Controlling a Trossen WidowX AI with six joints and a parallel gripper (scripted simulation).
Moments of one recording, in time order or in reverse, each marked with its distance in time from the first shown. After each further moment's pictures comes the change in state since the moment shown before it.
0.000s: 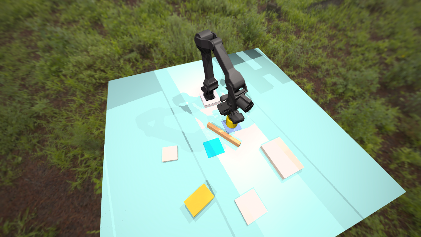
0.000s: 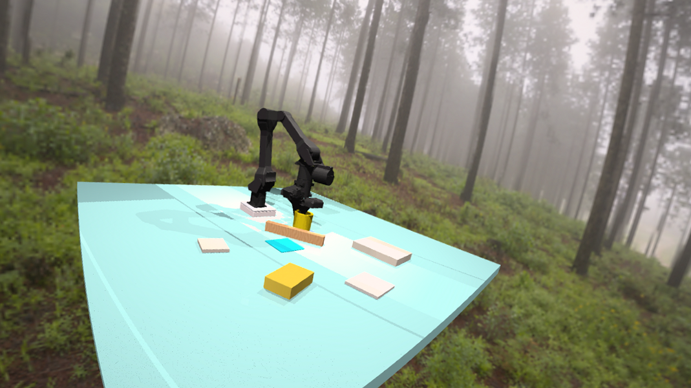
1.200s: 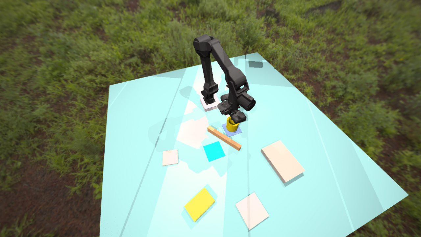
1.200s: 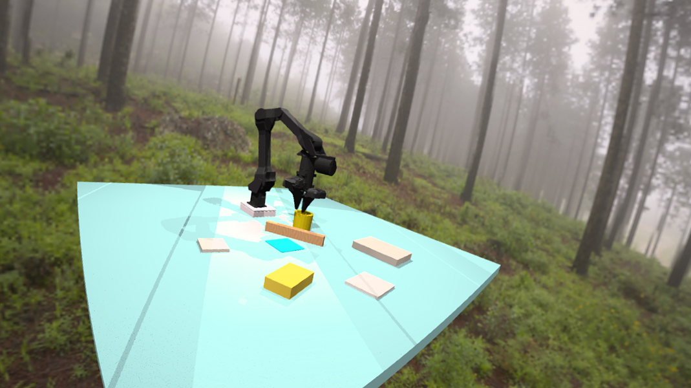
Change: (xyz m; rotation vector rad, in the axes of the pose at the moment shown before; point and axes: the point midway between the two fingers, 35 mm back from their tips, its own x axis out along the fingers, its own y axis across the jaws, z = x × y) arm -0.035 0.003 -0.001 -0.003 0.002 0.005
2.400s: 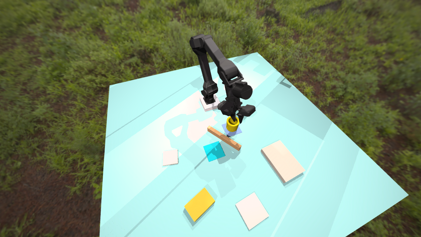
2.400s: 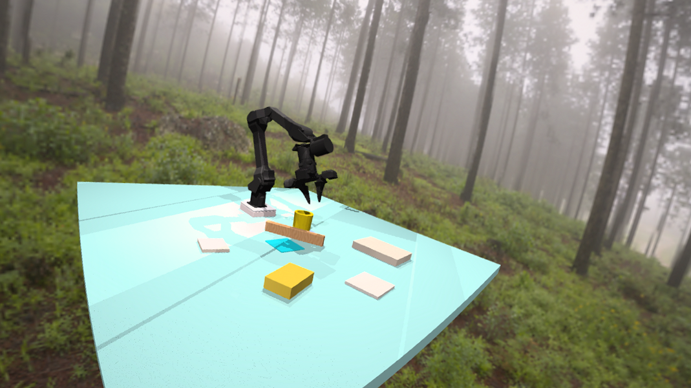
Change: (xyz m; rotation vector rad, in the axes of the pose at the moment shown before) arm -0.049 0.060 0.006 -0.460 -0.020 0.454
